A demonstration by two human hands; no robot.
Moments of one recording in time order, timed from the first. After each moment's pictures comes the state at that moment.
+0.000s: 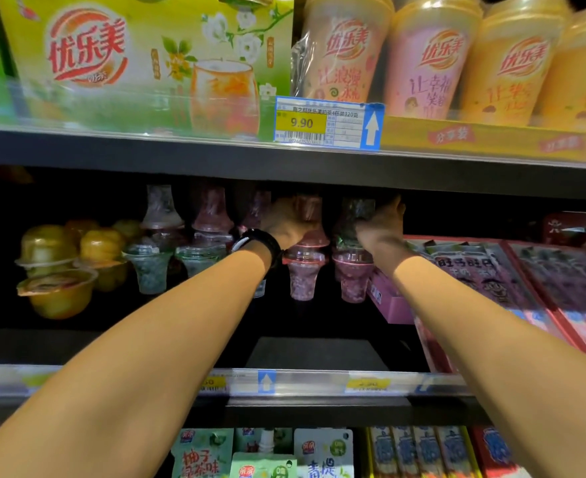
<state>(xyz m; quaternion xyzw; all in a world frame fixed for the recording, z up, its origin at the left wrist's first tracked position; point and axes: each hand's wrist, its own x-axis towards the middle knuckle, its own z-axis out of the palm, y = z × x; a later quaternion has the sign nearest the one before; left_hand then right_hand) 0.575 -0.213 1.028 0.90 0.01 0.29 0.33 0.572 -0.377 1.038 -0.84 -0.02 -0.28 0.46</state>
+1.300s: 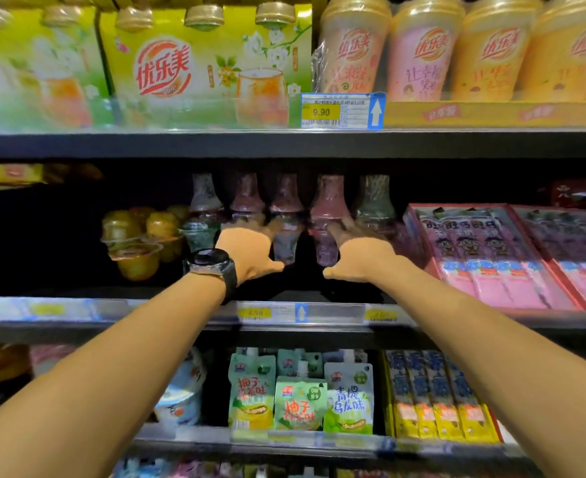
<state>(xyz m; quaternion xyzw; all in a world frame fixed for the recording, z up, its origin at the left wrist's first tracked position) 0.418 -0.151 0.987 0.96 0.02 0.20 -0.18 0.468 -0.354 0.988 -0.97 -0.22 -0.12 -0.01</state>
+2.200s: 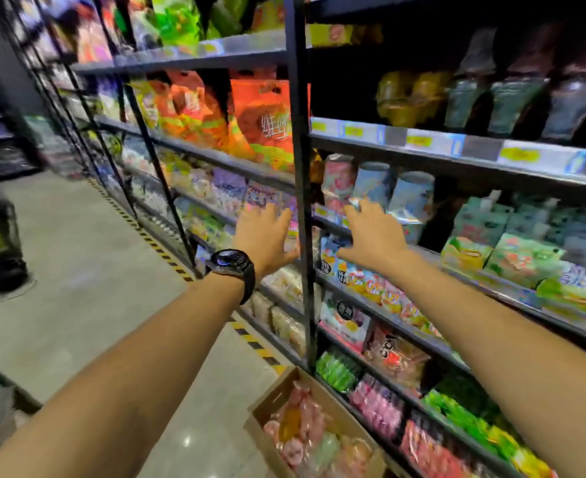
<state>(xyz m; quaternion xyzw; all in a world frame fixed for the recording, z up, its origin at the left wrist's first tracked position) 0.010 -0.067 0.832 0.91 0.35 0.09 -0.19 0.183 -0.176 0.828 -0.82 -0.55 -0.12 0.08</state>
